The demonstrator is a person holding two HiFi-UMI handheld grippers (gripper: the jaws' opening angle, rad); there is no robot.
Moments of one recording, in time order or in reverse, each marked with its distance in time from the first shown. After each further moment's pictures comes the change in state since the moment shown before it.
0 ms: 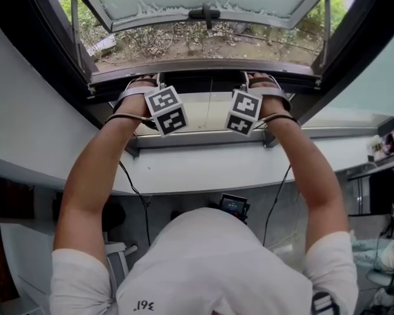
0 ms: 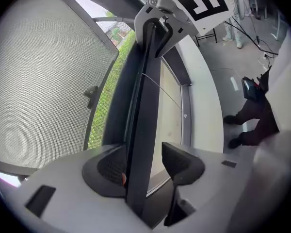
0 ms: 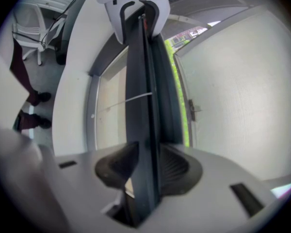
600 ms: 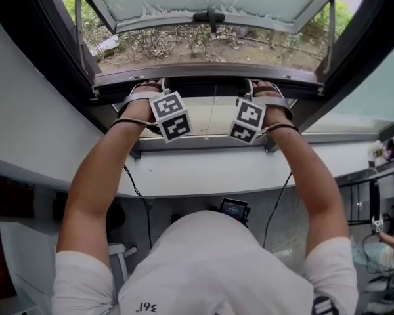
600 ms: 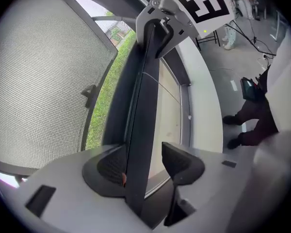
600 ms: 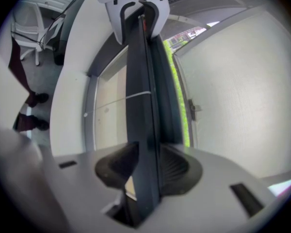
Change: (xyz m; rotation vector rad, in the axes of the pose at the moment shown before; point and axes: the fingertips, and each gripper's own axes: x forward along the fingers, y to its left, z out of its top) left arm 0.007 -0.005 0.003 -0.003 -0.004 -0.008; right arm 0.006 0.006 -0.004 0.012 -0.006 -0.021
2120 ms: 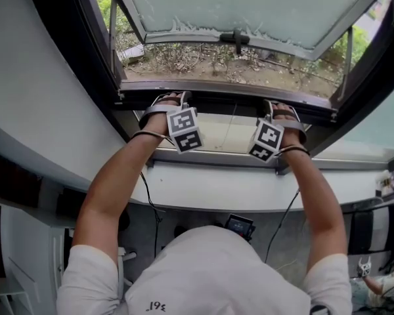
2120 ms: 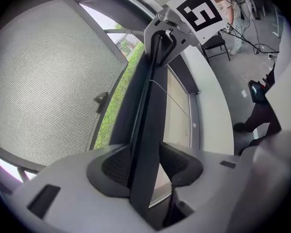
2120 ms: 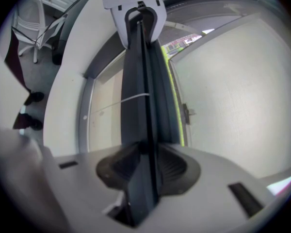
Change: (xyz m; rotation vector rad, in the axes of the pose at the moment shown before) left arm -0.006 0.016 0.000 -0.040 -0.128 0.108; right arm -0.001 -0.009 0.003 0.002 -0.063 -0.062
